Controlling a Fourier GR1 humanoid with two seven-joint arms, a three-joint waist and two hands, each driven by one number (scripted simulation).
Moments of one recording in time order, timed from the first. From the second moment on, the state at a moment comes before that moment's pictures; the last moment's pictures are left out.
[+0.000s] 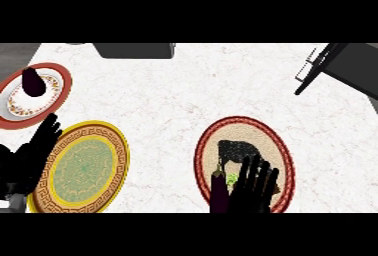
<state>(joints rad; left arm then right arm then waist) 0.01 0.55 -0.12 -1.38 0.37 0.16 0.01 0.14 -0.01 0.74 -1.54 1.97 0.25 1.04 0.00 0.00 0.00</state>
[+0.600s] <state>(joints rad) 0.01 0.52 -0.09 -1.40 0.34 0.14 0.05 -0.06 -0.01 0.71 -1.44 1.84 0.35 1.04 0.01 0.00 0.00</state>
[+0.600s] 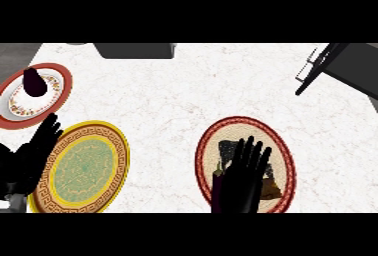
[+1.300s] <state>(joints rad) 0.01 0.48 -0.03 -1.38 0.29 0.08 0.04 -0.13 0.00 0.60 -1.35 1.77 0.27 1.02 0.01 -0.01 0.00</state>
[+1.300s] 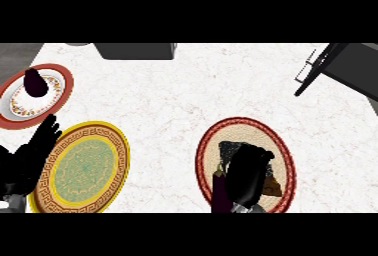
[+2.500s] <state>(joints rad) 0.00 0.44 0.03 -1.37 0.24 0.05 0.06 -0.26 -0.13 0.13 -1.52 1.31 0.15 0.61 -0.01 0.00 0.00</state>
